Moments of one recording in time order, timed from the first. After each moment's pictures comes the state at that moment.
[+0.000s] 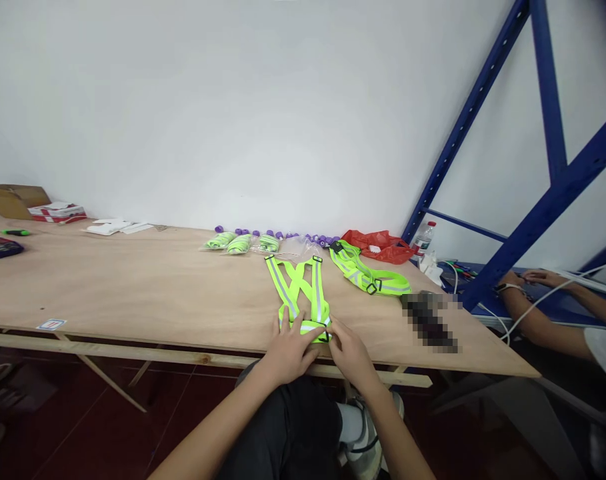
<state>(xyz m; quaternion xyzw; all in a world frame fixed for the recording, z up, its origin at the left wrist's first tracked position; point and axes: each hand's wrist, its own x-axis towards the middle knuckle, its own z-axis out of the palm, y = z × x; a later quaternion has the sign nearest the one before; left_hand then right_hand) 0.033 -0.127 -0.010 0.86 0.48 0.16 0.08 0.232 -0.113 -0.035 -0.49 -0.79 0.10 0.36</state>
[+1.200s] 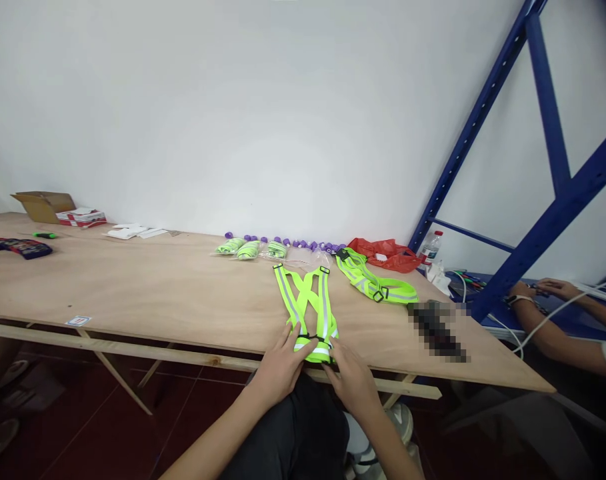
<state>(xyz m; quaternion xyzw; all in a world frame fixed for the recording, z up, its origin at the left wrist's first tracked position) -0.001 -0.146 -0.040 0.87 0.45 0.22 0.02 0.221 -0.140 -0.065 -0.41 -0.83 -0.15 0.35</state>
